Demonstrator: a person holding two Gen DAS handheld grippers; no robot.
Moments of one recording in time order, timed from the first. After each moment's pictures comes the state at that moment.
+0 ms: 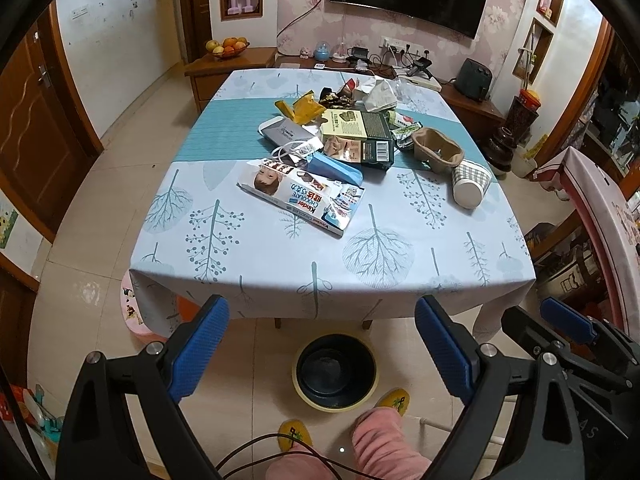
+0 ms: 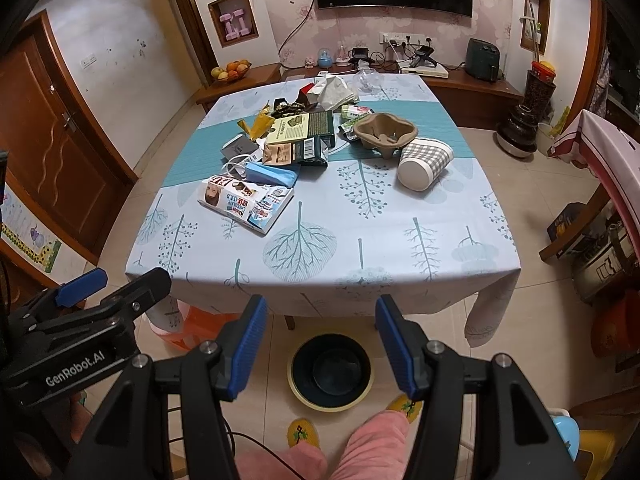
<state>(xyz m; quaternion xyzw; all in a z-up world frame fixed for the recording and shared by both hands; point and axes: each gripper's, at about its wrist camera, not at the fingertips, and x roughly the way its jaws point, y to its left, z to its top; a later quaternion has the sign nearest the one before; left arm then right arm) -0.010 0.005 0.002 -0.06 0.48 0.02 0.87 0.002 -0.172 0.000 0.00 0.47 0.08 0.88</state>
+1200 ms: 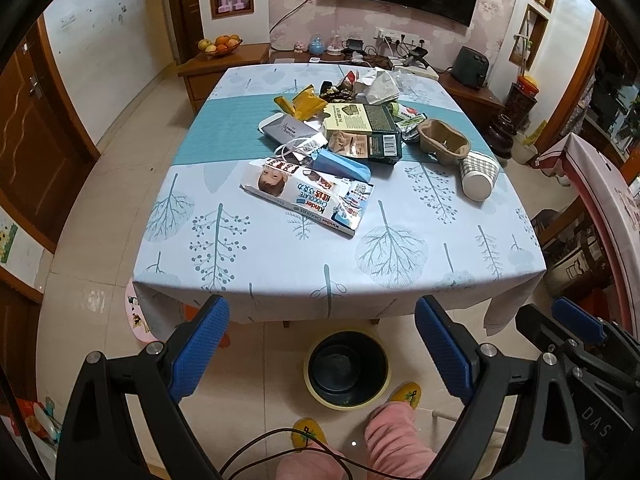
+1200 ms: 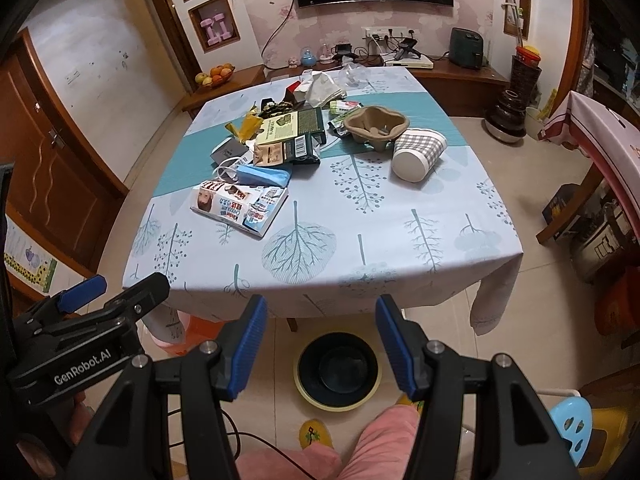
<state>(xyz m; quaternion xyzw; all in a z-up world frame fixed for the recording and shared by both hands) 0.011 0.018 -0.008 -0.05 0.49 0.01 0.87 0.004 -0.166 -0.008 0.03 0.48 0.06 0.88</state>
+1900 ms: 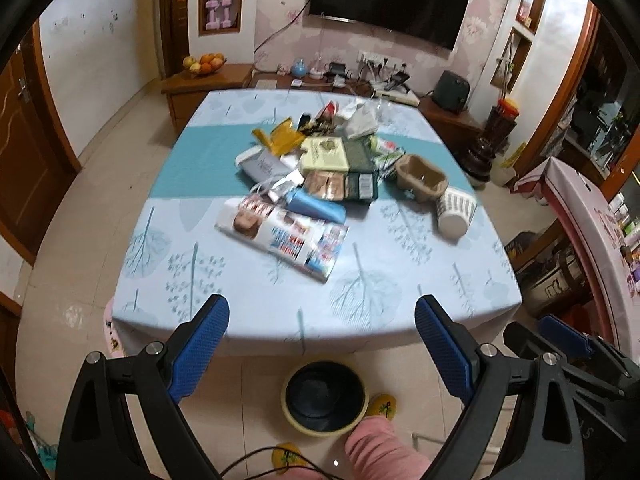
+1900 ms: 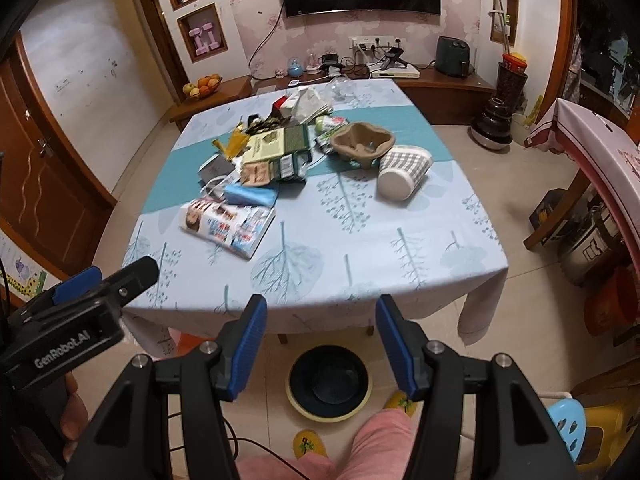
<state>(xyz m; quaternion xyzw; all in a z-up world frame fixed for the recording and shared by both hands) 0.039 0.013 0.012 -0.07 0.45 -0.02 0.89 0.019 -0.172 0.009 0.02 0.46 0.03 0.89</state>
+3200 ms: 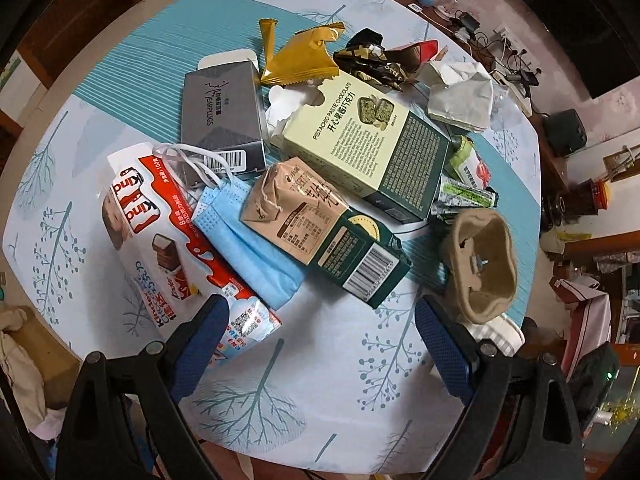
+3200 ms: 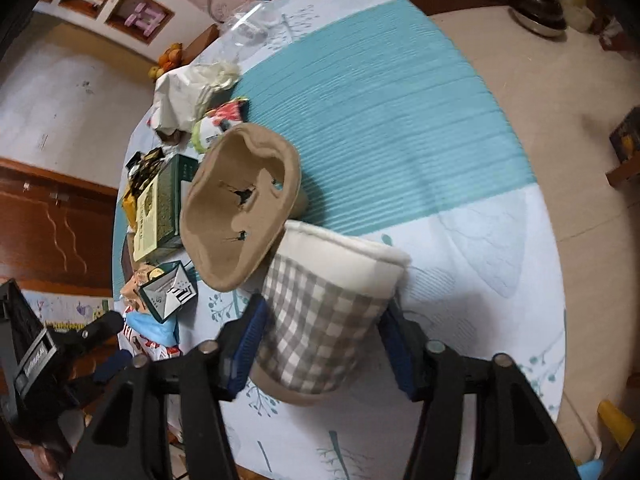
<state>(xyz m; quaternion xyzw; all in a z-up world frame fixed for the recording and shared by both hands) 0.278 -0.024 -0.108 -0.29 0.59 0.13 0.74 0.320 -0.310 -0.122 0.18 0.62 0.12 0.76</state>
